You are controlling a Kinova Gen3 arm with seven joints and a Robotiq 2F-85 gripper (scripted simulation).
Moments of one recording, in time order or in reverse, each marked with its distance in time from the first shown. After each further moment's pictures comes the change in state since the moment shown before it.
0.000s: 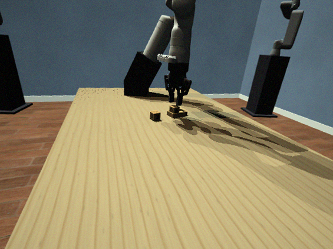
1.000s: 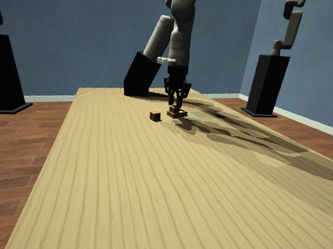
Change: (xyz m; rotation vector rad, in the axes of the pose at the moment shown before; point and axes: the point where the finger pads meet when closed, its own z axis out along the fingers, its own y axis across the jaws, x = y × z) arm 0.002 -0.002 0.010 0.006 0.004 0.003
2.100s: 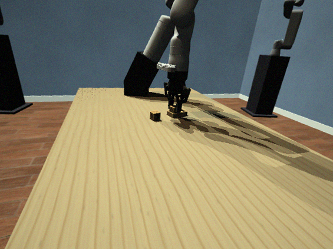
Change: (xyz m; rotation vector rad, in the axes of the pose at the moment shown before) arm -0.002 0.002 0.019 -0.006 -0.004 -0.003
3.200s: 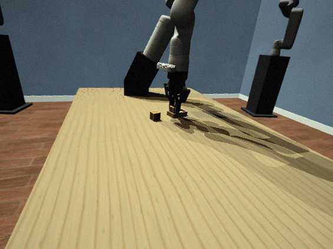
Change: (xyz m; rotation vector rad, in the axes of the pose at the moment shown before) arm 0.000 0.000 0.000 0.000 0.000 0.000
